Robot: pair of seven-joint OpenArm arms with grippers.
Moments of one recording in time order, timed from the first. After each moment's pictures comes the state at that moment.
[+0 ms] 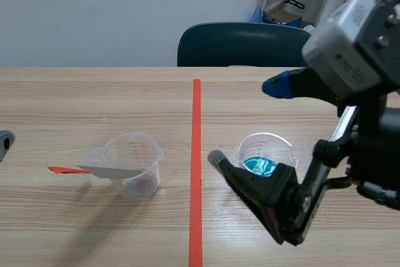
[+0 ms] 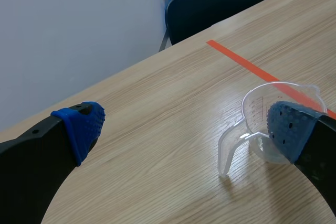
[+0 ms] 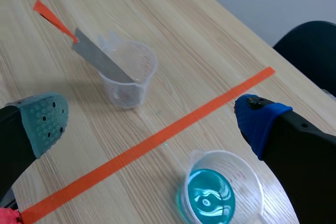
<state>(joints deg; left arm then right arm) 45.1 -31.4 -24.7 104.0 -10.8 -29.0 -27.2 -29.5 38.1 -8.3 124.3 14.2 27.4 -3.6</state>
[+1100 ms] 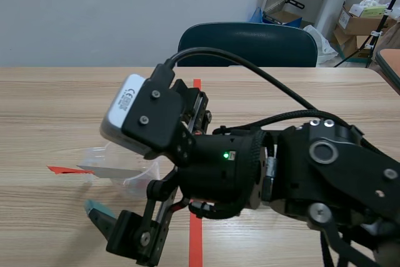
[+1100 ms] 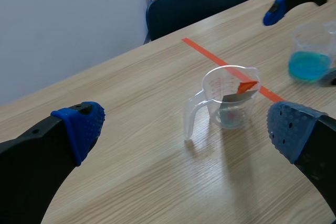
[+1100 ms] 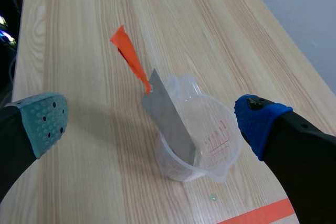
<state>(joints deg) 70.3 -31.5 -35.0 104.1 -10.6 -33.7 -49.8 1.4 24.6 -46.2 103.1 -0.7 24.9 -1.9</state>
